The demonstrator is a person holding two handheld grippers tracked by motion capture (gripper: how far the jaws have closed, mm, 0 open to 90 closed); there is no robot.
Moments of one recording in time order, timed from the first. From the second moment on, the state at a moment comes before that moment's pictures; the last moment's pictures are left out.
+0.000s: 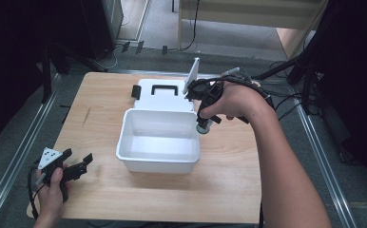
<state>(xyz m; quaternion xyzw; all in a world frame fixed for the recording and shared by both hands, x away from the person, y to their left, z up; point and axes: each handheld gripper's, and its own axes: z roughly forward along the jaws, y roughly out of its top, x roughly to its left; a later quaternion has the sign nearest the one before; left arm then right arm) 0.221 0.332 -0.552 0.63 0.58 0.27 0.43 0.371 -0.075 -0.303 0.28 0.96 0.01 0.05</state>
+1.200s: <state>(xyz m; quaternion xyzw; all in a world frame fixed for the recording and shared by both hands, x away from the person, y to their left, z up) 0.221 0.333 -0.552 0.63 0.58 0.27 0.44 0.380 -0.030 -0.371 0.17 0.98 0.01 0.04</state>
